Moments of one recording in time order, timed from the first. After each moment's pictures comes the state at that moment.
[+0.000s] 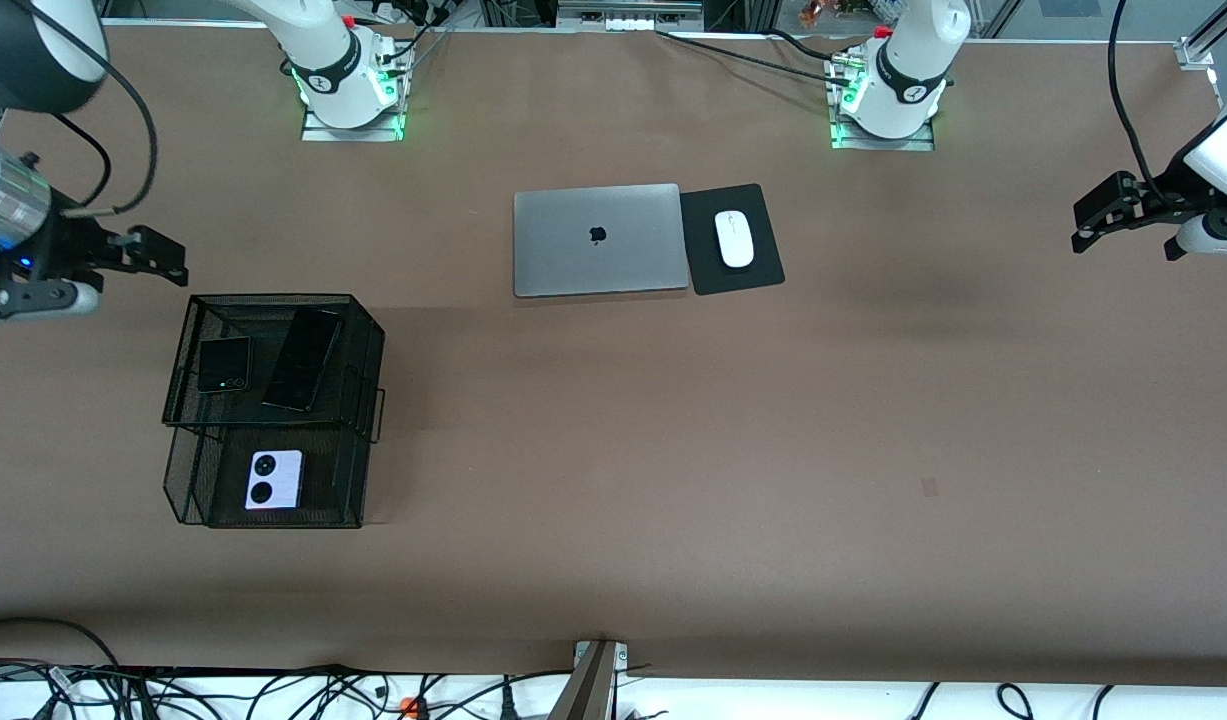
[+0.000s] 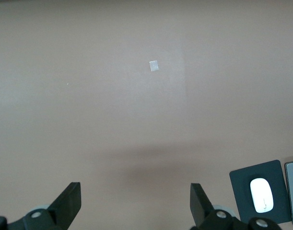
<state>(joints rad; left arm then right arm) -0.08 -0.08 0.08 -1.72 0.04 1.67 0.08 0.35 0.06 -0.35 -1.67 -0.01 1.68 -0.11</state>
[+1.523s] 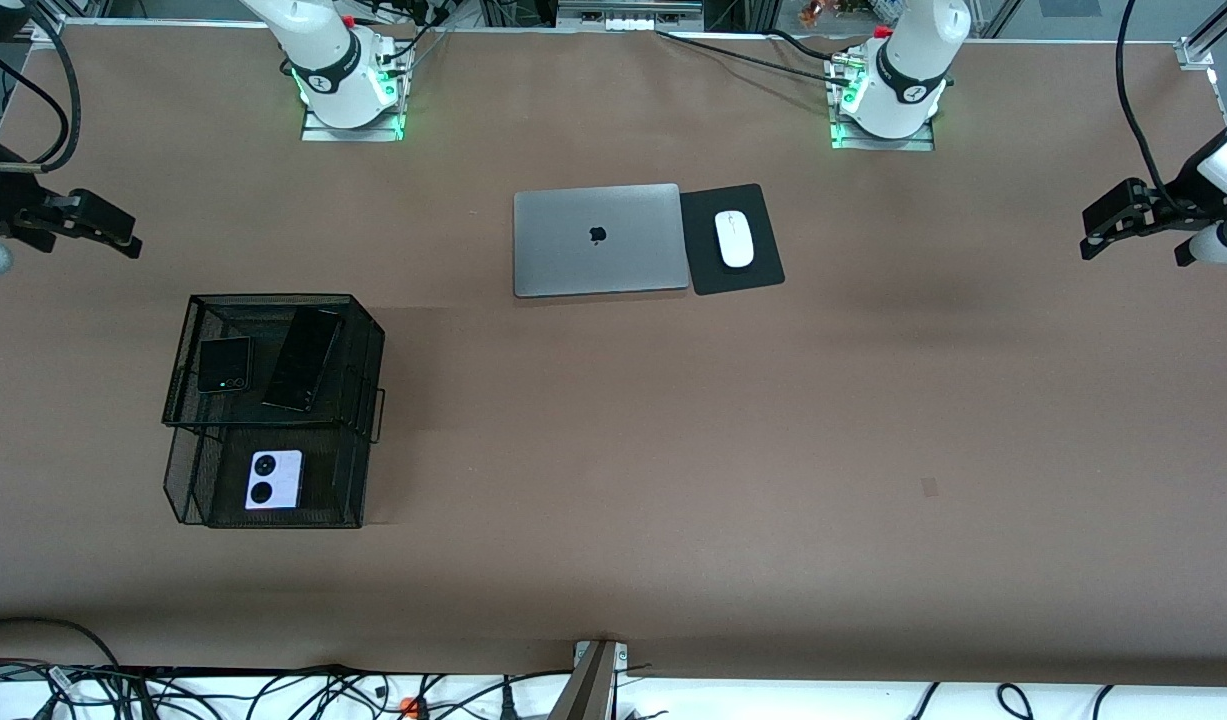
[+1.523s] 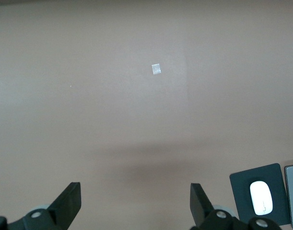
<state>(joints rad) -0.01 -0.03 0.02 -1.64 0.04 1.63 0.08 -0.04 -0.01 0.01 -1.66 -0.01 1.62 0.02</state>
